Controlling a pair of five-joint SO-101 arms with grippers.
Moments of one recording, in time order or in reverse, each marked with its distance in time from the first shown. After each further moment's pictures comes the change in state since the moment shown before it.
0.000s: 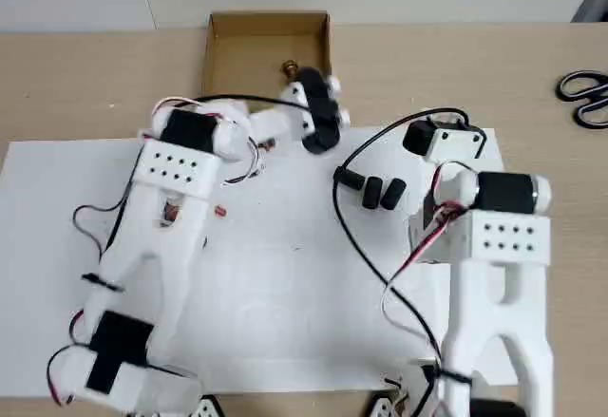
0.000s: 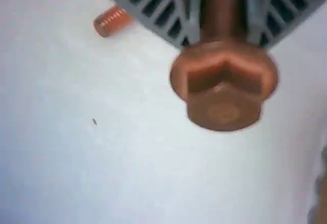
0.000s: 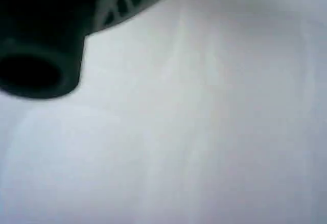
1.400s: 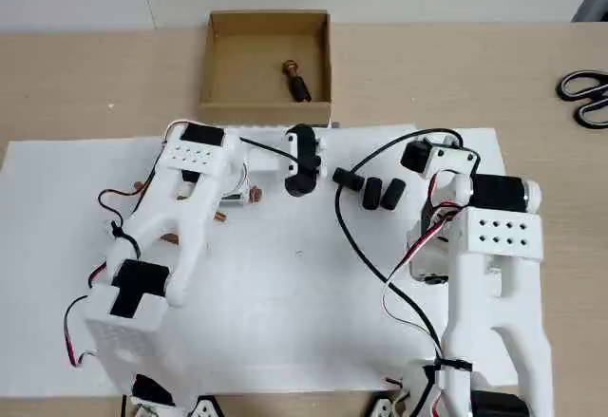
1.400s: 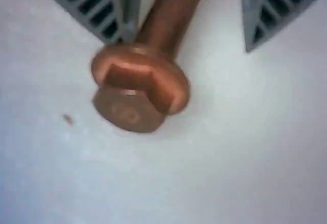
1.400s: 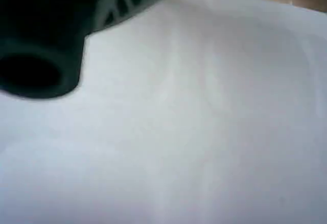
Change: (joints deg) left arm -4.4 22.4 7.2 -16.4 -24.3; right arm 1.8 4.4 6.8 -1.2 0.0
